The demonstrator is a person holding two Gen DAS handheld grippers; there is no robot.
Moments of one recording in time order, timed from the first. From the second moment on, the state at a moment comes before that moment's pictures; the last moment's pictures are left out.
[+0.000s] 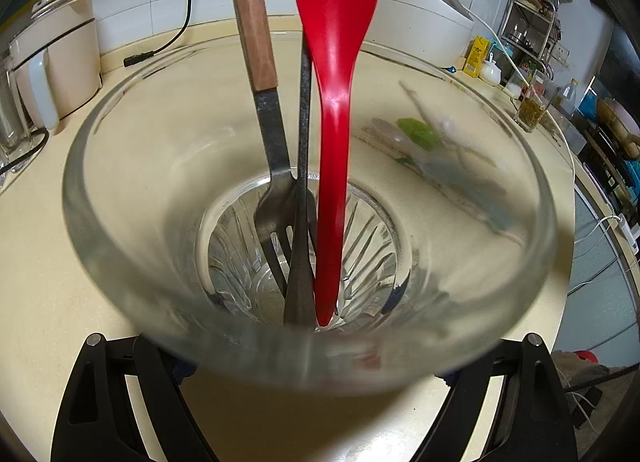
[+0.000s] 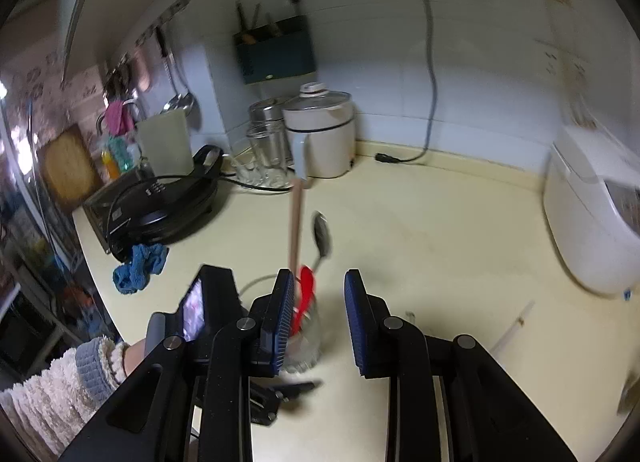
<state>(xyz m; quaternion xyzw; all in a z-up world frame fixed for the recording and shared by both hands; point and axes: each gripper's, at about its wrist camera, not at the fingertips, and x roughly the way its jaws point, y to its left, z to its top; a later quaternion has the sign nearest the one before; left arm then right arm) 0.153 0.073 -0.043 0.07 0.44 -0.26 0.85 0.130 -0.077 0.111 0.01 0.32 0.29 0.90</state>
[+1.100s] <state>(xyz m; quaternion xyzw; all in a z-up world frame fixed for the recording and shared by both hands) 0.149 0.062 -0.044 0.09 0.44 -0.25 0.86 0.049 -0.208 -0.053 0.13 0.41 0.19 0.88</state>
